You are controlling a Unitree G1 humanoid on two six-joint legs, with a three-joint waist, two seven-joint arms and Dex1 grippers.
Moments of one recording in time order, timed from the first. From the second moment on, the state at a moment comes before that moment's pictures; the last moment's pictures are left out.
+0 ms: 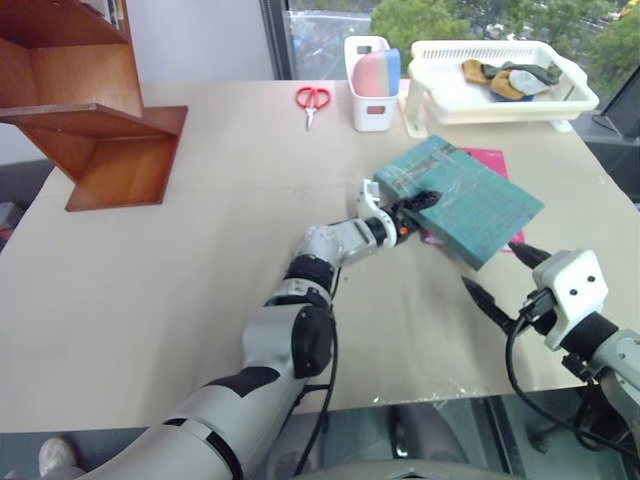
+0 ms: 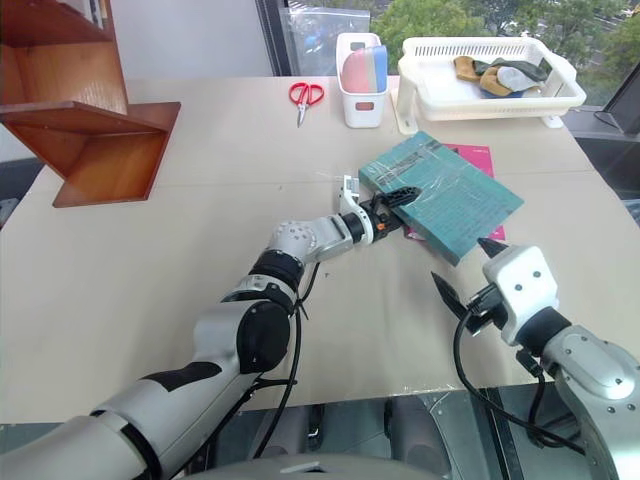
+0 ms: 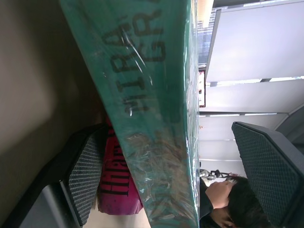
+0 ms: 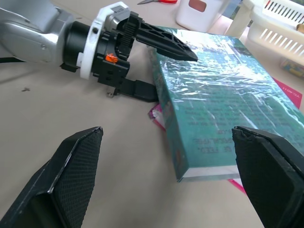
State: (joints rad) left arm -1.09 -0.14 0.46 1.04 -0.74 0.78 -0.35; right arm 0.26 -0.57 -0.27 -0.94 0.36 0.66 0.46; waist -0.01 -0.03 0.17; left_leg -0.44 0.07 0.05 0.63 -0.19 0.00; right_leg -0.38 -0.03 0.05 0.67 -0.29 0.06
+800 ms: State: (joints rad) left arm -1.10 -0.14 0.54 1.07 -0.78 0.74 -0.31; right arm 0.36 -0.53 -0.41 -1.00 0.51 0.62 0.45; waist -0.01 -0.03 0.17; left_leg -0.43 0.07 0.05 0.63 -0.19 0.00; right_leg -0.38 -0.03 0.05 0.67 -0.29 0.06
